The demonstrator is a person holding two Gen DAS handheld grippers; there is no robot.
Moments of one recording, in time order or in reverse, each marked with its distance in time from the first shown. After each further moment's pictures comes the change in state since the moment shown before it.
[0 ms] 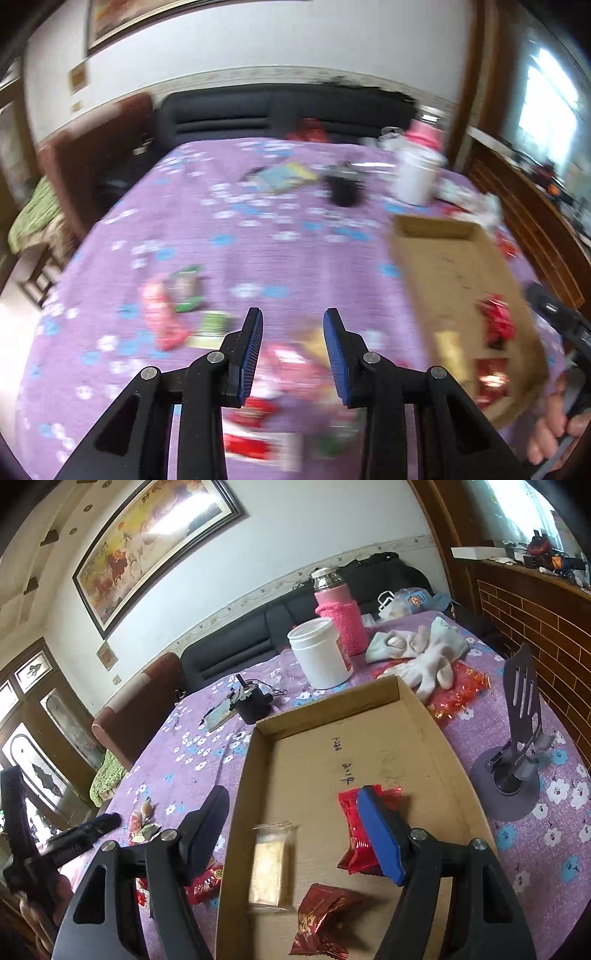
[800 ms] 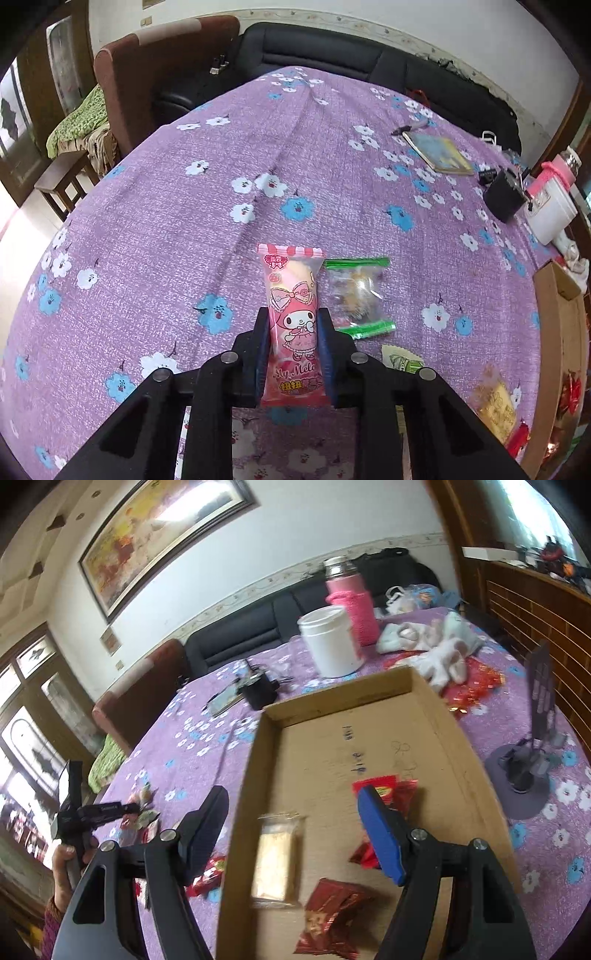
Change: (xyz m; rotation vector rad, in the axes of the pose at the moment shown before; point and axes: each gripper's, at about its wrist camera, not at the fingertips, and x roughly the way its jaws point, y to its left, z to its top) left arm 0.110 0.127 0.004 -0.274 0.188 0.106; right arm 0.011 0.015 -0.006 -0.061 0.036 0.020
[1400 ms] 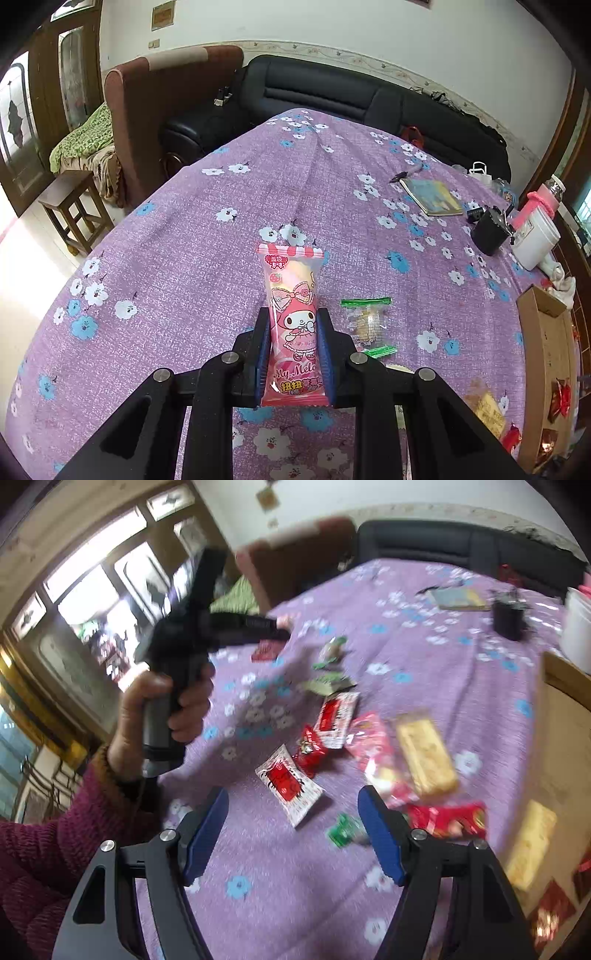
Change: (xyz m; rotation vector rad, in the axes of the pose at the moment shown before) left arm -0.036 0.023 0.009 -0.004 -0.136 -0.027; right arm 0.067 0.180 -0.065 -0.505 0.470 0.405
